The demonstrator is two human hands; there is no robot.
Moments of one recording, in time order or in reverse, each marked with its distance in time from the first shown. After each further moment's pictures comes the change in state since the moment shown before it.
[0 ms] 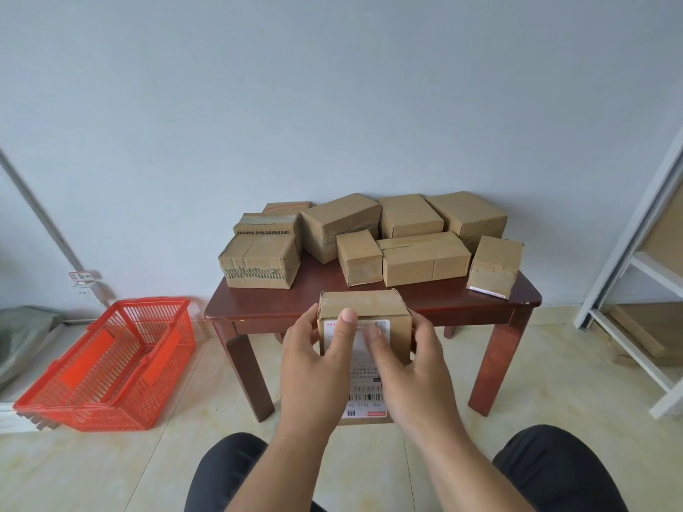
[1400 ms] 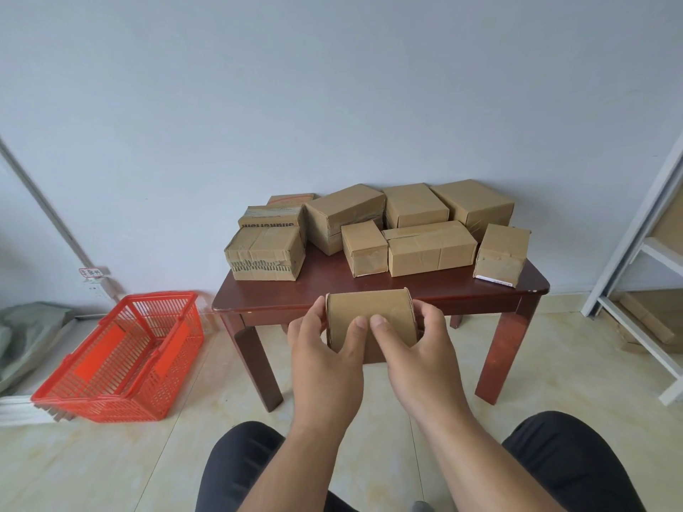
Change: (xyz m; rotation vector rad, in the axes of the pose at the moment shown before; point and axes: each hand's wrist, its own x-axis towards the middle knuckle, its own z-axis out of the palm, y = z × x) left_hand -0.003 -0.010 0.002 0.065 0.039 0.036; right_hand 0.004 -0.002 0.003 0.030 0.044 0.067
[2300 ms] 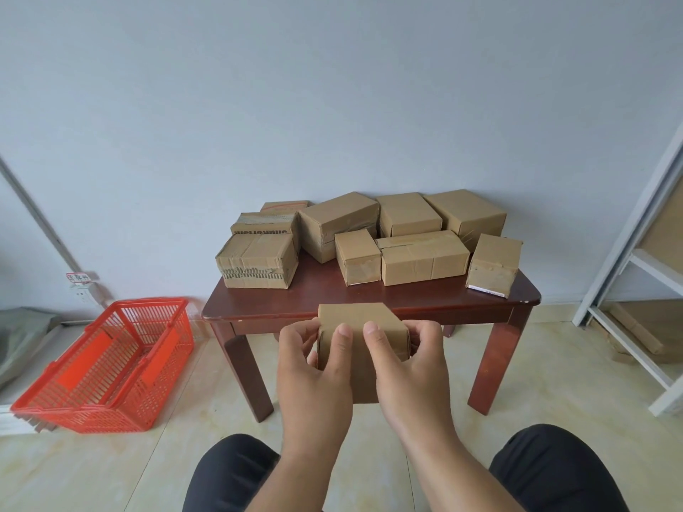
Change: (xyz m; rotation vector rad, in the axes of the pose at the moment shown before) left_hand -0.008 0.001 0.006 -0.170 0.100 -0.016; right_hand -0.004 -0.003 0.005 0.086 0.081 0.008
